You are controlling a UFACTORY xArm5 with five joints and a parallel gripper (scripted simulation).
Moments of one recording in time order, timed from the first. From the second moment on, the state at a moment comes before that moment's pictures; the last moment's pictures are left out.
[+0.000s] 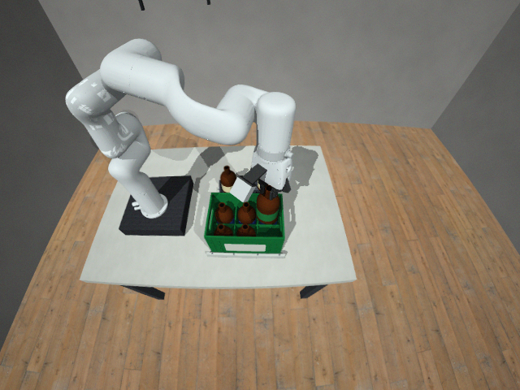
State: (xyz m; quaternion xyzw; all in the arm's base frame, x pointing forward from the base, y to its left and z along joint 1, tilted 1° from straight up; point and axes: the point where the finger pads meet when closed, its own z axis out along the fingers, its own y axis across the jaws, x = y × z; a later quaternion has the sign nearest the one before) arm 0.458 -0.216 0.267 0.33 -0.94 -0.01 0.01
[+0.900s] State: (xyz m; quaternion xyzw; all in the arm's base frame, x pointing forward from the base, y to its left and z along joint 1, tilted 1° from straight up) arm 0.460 -0.242 0.267 0.33 -0.94 -0.01 0.01
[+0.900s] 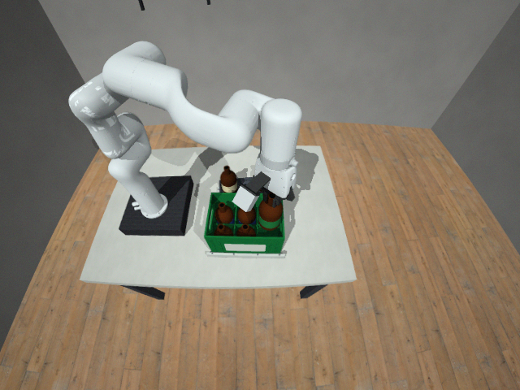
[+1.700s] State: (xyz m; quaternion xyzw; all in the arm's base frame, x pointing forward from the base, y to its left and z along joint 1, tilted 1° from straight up) arm 0.461 -0.250 0.267 0.33 -0.94 -0.01 0.01
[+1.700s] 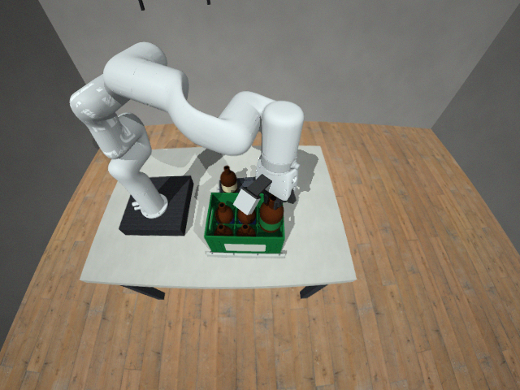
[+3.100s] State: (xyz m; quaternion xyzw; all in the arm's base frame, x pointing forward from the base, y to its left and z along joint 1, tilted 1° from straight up) arm 0.461 -0.252 0.265 0.33 -0.94 -0.01 0.01
